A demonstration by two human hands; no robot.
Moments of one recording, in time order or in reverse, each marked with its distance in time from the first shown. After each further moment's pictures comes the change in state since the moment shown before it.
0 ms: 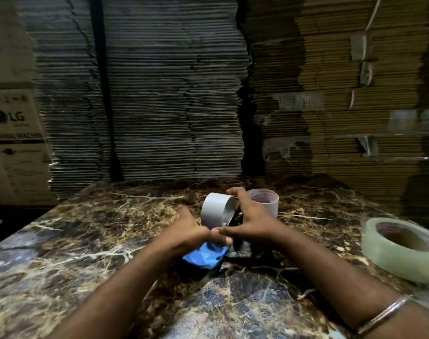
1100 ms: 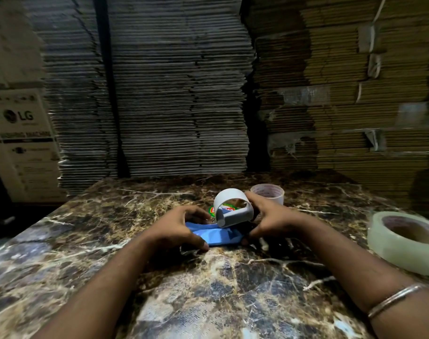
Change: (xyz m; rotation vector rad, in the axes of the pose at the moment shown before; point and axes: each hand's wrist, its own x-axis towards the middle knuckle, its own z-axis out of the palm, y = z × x) left_hand 0.017 -0.032 -0.035 0.160 -0.168 0.277; right_hand -0.003 0.010 -0.023 0.122 -0.228 0.089
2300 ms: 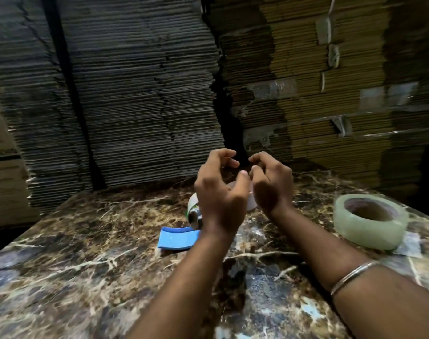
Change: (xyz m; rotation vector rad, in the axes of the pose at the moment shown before) left_hand 0.013 0.148 0.095 -0.266 0.848 0.549; right_hand -0.012 -0.003 -0.026 -0.096 1.129 -0.056
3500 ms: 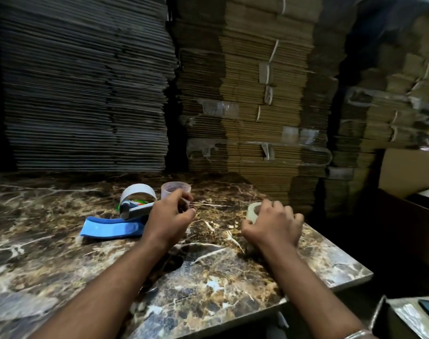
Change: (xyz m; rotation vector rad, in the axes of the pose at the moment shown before) left_hand -0.046 -0.026 0.012 0.131 -0.443 -0.190; right_hand -0.052 0.034 -0.148 -1.115 -0.208 0.224
